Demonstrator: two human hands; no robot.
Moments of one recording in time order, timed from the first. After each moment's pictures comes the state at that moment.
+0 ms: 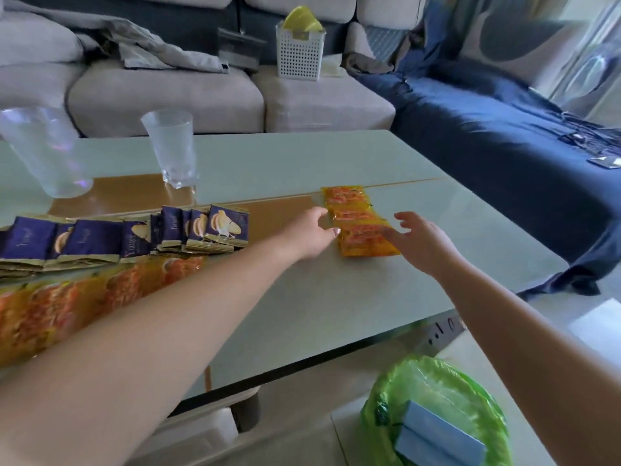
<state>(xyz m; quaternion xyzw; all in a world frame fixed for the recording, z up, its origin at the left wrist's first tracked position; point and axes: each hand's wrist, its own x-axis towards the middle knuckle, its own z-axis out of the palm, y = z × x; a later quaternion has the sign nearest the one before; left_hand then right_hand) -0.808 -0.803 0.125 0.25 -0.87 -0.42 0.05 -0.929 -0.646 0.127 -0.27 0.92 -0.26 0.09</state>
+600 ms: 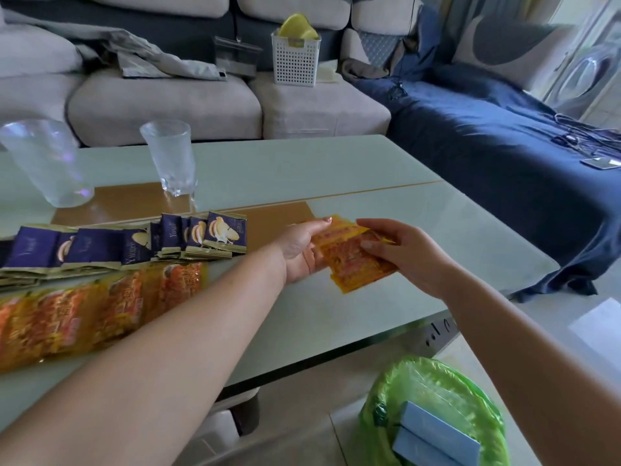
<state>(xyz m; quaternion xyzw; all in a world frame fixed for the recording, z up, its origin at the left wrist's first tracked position) -0.805 -0.796 0.124 0.29 -0.43 -0.85 0.06 -0.903 -0.640 0.135 -0.32 0.73 -0.53 0.29</state>
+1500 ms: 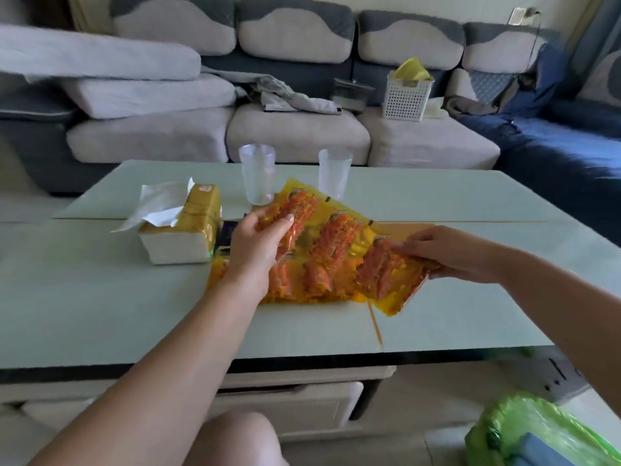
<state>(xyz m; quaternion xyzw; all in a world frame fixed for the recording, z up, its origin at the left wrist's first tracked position) -0.540 -0.889 0.158 0.37 -0.47 -0.65 0.46 -0.759 -0.742 0.196 -0.42 0.75 -0.31 0.40</state>
